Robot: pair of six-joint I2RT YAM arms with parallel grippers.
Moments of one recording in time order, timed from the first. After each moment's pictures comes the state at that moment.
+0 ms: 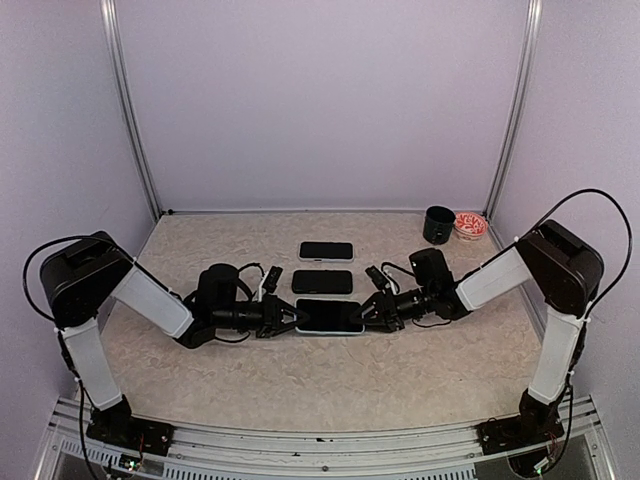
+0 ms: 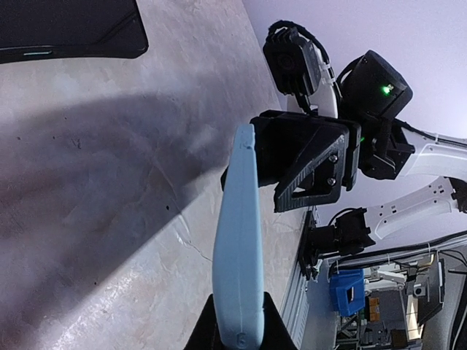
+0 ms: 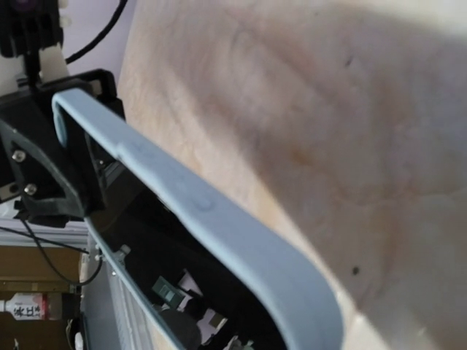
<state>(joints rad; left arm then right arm) -0.71 1.82 0.62 0.86 0.62 -0.94 0.57 1.88 0.80 0.45 -0.94 0.69</state>
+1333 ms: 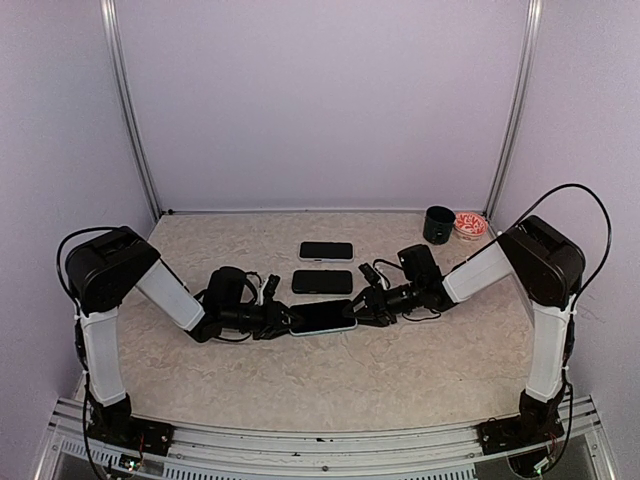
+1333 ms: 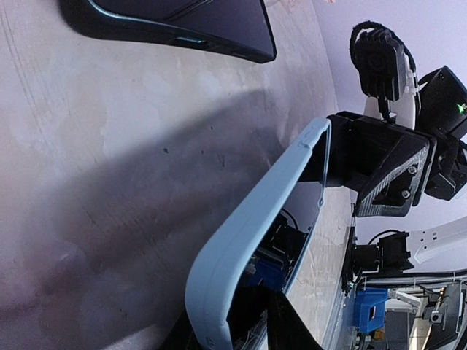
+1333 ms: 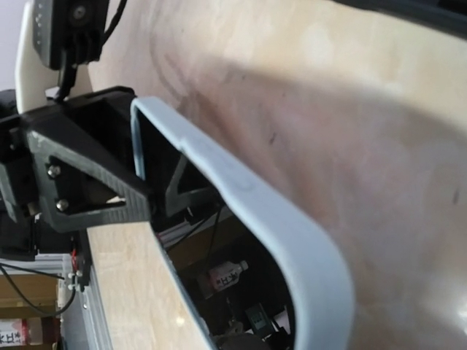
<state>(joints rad) -0.63 2.00 0.71 0.77 0.62 -0.89 0.57 2.01 0.94 0.38 -0.88 0.67</state>
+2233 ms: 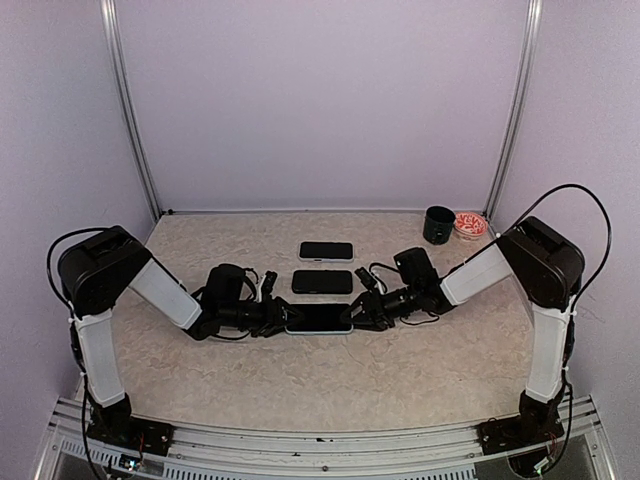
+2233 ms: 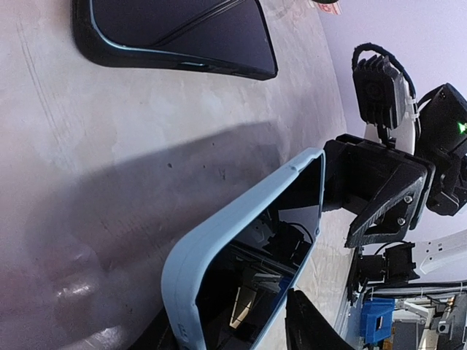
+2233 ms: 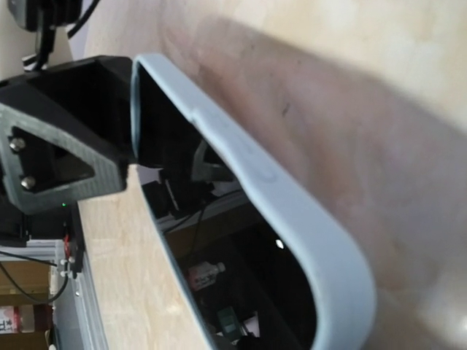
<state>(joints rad) -0.63 1.96 0.71 0.72 0.56 -0.87 0.60 2.01 0.93 0.36 -0.87 0.64</state>
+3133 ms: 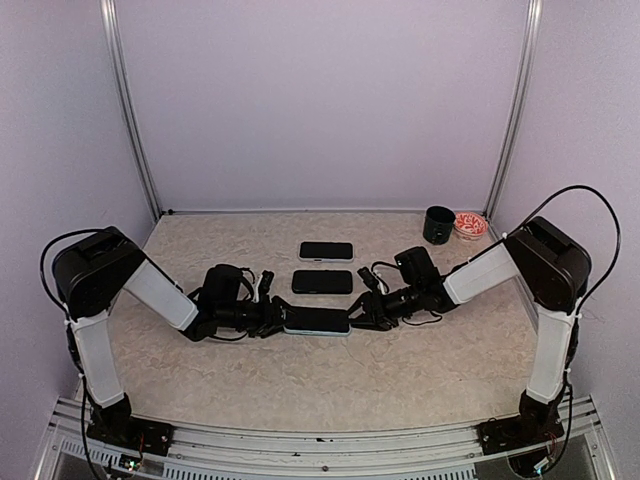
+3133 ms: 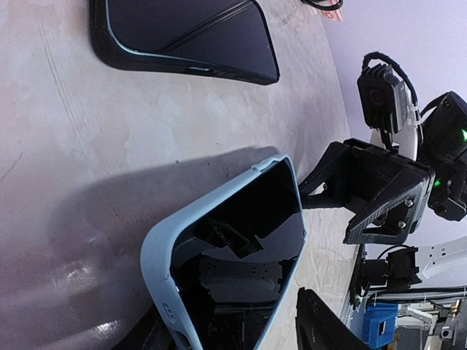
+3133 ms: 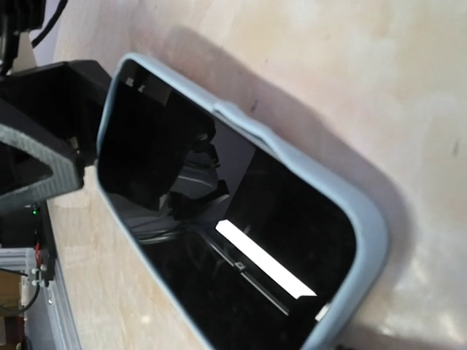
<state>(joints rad) -0.63 1.93 0.68 0.71 0.53 -0.87 0.61 1.96 0.92 0.28 -0.79 0.59</state>
